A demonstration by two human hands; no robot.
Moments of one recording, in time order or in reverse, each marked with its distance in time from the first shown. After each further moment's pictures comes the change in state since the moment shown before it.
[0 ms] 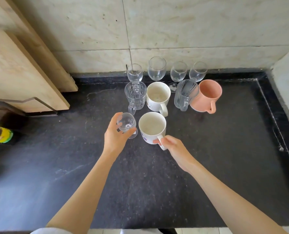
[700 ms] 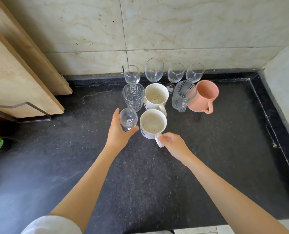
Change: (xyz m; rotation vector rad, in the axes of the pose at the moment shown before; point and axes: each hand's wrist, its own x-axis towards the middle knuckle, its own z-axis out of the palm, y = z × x) left_hand 0.031 -0.004 0.005 0.103 -0.125 -0.031; right_hand 0.022 -0.011 0.003 -0.330 0.200 0.057
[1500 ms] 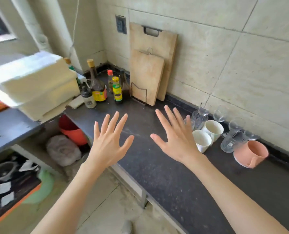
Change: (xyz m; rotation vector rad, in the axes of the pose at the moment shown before) left_hand -0.341 0.013 -0.074 0.687 0.727 -0.002; right_hand -0.218 -0.096 0.009 -0.837 0.029 -1.295
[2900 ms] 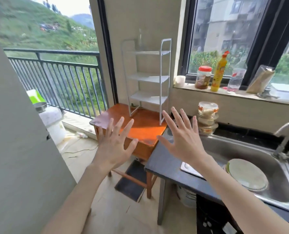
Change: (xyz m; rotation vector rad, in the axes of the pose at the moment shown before) left_hand -0.565 -0.614 -0.435 0.543 0.415 -1.230; right_hand 0.001 -0.995 0.171 0.348 -0.015 -1.282
